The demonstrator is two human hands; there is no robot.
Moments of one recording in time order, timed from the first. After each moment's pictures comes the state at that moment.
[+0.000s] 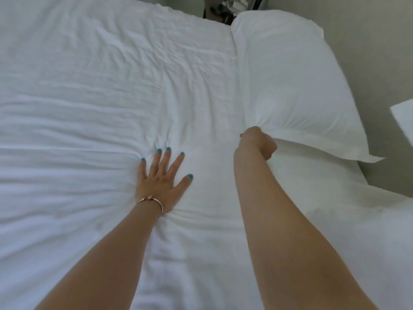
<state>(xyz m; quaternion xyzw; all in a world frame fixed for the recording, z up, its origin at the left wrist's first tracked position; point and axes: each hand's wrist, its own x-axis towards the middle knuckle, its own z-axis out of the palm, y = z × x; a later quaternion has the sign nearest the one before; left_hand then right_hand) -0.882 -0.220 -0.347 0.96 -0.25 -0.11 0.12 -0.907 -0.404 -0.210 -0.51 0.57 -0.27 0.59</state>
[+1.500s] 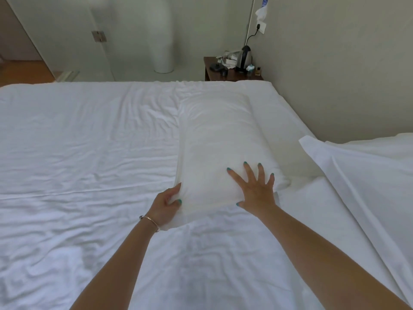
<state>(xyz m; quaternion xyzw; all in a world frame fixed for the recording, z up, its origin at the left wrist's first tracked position) -0.943 -0.036 -0.117 0.78 -0.12 -0.27 0.55 -1.057 -0.290 -0.113 -0.98 0.21 0.05 -0.06</state>
